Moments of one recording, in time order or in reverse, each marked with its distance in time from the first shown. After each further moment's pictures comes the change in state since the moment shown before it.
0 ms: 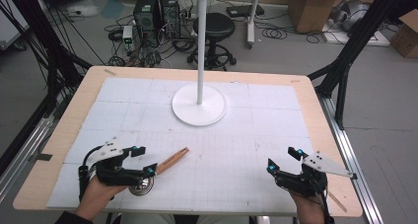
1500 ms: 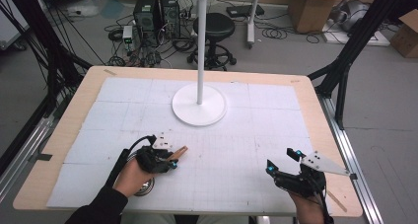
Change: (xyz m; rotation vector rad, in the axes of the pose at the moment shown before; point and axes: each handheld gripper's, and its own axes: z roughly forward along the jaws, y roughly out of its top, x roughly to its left) left arm -0.001 0.014 0.087 0.394 0.105 0.172; right arm -0.001 -0.002 0.002 0.027 0.008 0.004
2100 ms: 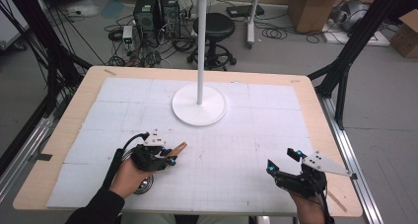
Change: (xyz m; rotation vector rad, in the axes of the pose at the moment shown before) left arm 0.006 -0.001 -0.023 -0.128 -0.045 -0.079; right arm -0.001 0.000 -0.001 -0.009 0.007 0.014
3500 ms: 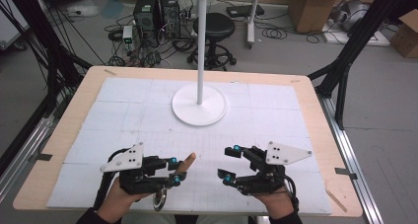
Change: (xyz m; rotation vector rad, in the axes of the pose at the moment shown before) left arm -0.057 0.003 -0.058 -0.513 -0.437 0.107; right arm 0.085 0.054 0.042 -0.152 0.736 -0.097
